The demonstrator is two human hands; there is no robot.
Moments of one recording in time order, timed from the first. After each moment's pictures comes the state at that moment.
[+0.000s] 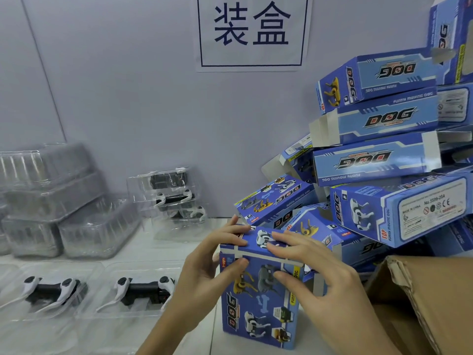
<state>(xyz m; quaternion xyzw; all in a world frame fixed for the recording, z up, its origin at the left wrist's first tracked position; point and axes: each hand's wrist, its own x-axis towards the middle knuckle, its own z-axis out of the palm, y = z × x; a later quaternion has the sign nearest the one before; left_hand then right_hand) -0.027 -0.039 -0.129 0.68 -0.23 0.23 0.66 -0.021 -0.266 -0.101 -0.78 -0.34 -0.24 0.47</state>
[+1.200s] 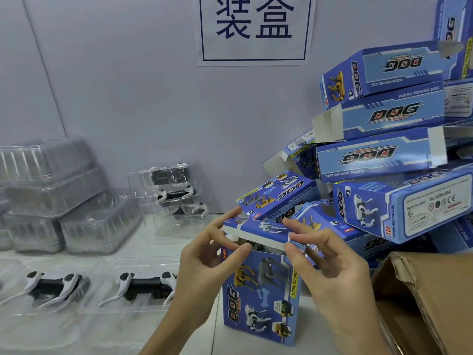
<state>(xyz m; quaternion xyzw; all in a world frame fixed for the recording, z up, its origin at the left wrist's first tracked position) -0.035 -0.052 -0.115 0.59 -0.16 0.24 0.75 -0.019 -0.248 -0.107 -0.63 -0.23 -0.19 0.72</state>
